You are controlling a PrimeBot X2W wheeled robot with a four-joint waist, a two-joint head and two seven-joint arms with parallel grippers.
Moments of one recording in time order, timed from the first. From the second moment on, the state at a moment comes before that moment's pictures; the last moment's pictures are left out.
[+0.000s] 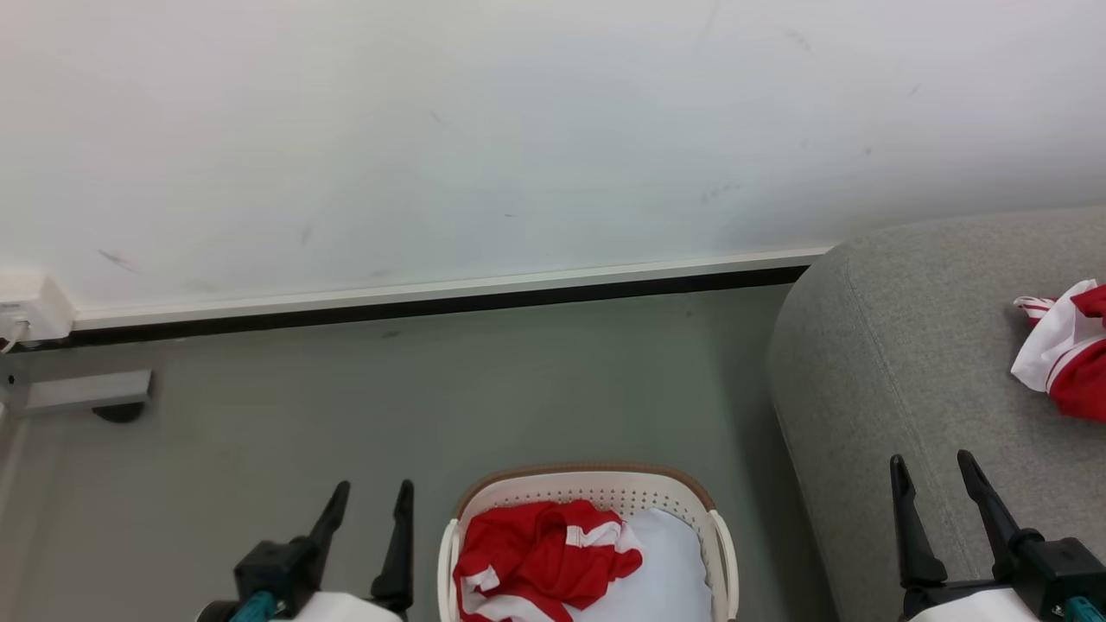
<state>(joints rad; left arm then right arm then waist) -0.12 0.14 -0.27 0.31 -0.32 0.09 -0.26 -0.10 -0.06 -0.01 0.30 0.16 0.13 -0.26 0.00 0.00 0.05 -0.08</state>
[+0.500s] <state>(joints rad) -0.01 0.06 -0.07 0.24 -0.19 0.03 -0.26 -0.07 -0.05 0.02 0.30 0.17 0.13 -0.26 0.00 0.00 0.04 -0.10</state>
